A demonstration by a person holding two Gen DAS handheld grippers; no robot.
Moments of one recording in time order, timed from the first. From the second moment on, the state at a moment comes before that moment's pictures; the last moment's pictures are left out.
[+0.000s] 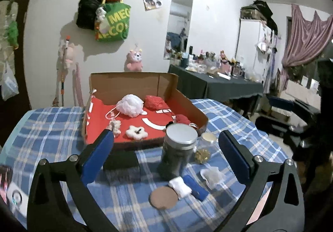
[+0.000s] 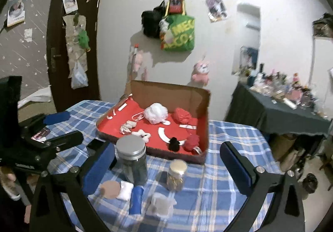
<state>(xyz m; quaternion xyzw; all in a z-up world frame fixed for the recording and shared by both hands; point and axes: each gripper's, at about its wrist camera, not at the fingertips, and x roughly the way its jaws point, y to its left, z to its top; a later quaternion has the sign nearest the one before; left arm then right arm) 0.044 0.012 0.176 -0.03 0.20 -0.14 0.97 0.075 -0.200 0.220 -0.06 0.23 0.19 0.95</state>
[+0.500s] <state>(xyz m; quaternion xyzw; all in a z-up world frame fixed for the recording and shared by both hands) 0.005 0.009 0.114 -0.02 0.21 -0.10 0.97 0.002 -0.189 0.147 -0.05 0.20 0.12 0.97</state>
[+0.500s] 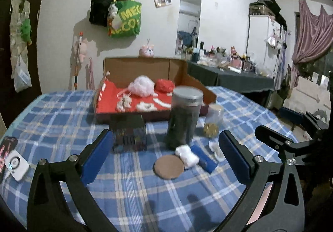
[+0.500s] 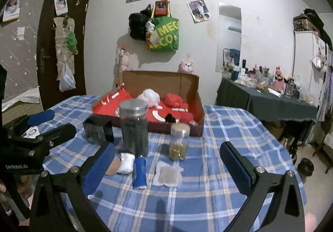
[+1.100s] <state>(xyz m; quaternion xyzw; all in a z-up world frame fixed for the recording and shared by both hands) 0.038 -0.002 0.062 -0.01 0.30 -0.10 0.95 0.030 -0.198 0.080 -0.02 0.28 0.10 0.95</state>
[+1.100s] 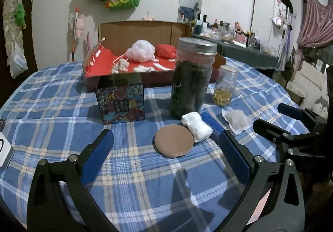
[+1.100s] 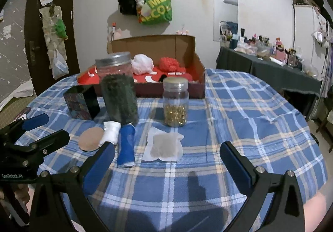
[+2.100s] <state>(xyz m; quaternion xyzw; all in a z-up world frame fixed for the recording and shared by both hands) 0.087 -0.019 0.034 0.04 0.39 -0.17 0.90 0.092 -0.188 0.041 -0.06 0.37 0.13 0.92</state>
